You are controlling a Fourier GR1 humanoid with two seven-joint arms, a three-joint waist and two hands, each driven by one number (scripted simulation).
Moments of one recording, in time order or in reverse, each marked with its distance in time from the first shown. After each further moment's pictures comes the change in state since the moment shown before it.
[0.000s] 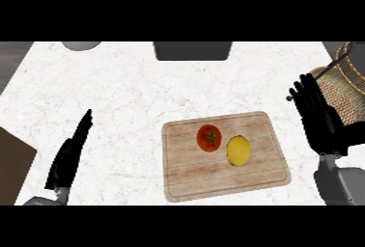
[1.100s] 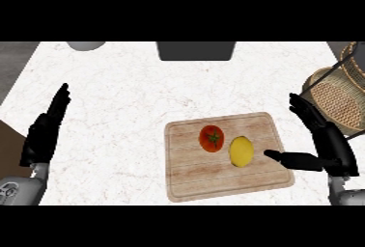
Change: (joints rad) left arm -0.116 0.052 0.139 -0.037 -0.021 -0.037 0.103; right arm 0.135 -0.114 0.118 -0.132 0.306 -0.041 0.017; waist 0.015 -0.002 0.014
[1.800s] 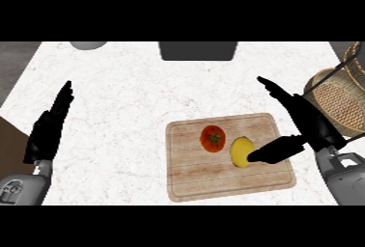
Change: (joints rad) left arm -0.017 -0.033 0.016 -0.005 -0.037 -0.018 0.028; right arm -0.286 -0.078 0.178 -0.154 0.166 0.181 0.622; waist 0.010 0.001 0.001
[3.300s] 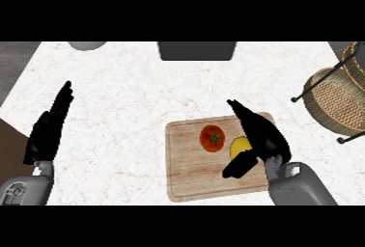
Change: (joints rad) left arm 0.014 -0.108 0.119 -0.033 -0.126 -0.101 0.013; right arm 0.029 0.273 0.085 0.068 0.418 0.185 0.176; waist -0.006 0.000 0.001
